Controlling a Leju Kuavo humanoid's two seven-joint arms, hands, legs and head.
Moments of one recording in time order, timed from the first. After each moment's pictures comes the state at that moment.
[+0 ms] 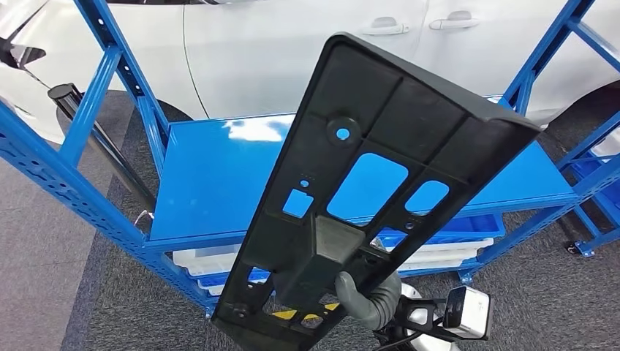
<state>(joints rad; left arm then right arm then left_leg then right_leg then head) -0.13 -0.04 -1.48 -0.14 1.46 0.27 -0.18 -0.11 -0.11 0.55 -1.86 -0.14 0.33 -0.65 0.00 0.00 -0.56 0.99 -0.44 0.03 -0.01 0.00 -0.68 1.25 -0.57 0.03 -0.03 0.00</state>
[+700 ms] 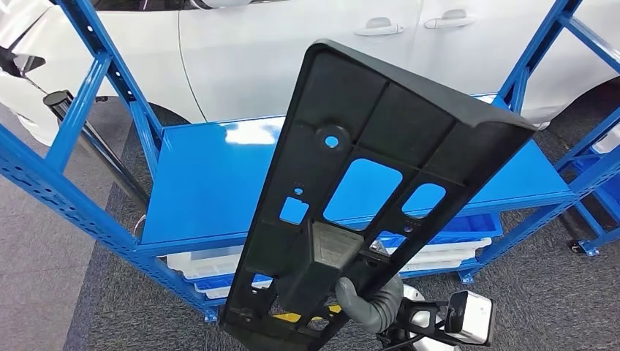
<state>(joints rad) -0.14 -0.05 -1.50 -0.14 1.44 0.27 -0.23 -0.09 -0.10 0.54 -1.87 -0.11 0.34 -0.64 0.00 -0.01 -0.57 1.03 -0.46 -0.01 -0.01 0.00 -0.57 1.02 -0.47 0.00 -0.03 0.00</state>
